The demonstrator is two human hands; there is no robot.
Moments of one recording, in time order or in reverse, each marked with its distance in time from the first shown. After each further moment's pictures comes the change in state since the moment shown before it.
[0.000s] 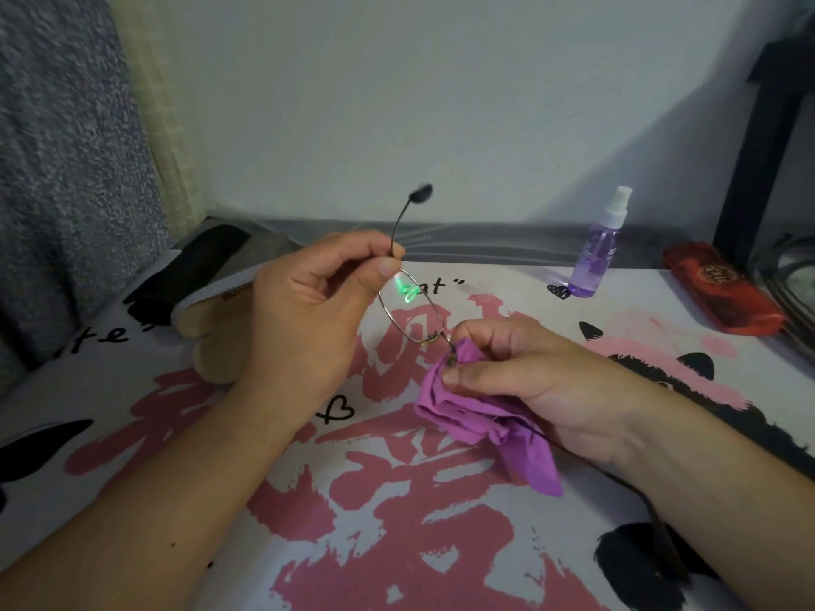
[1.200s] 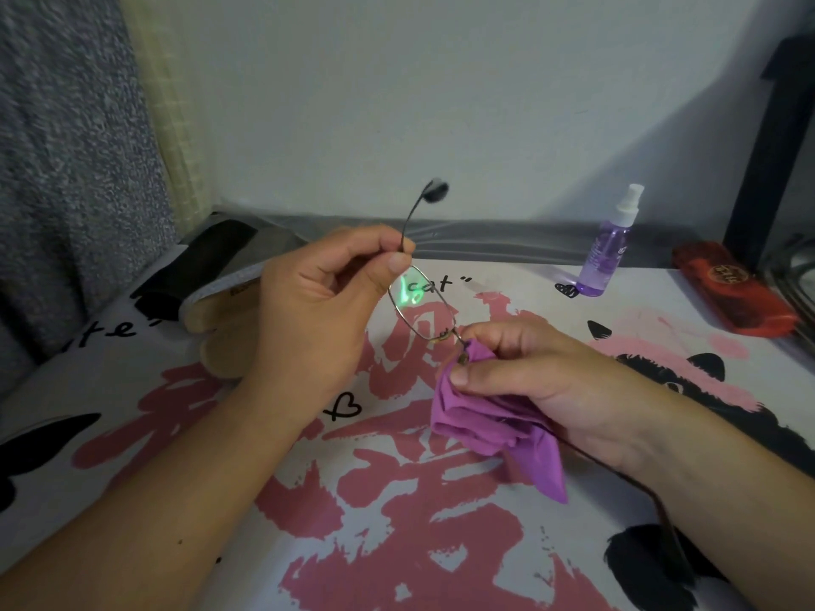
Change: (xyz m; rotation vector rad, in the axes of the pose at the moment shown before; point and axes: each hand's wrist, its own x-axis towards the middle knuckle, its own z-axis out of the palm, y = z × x) left_hand 0.000 0.002 -0.002 -0.022 -0.016 0.010; right_hand 0.005 0.006 -0.004 0.023 -0.047 0.028
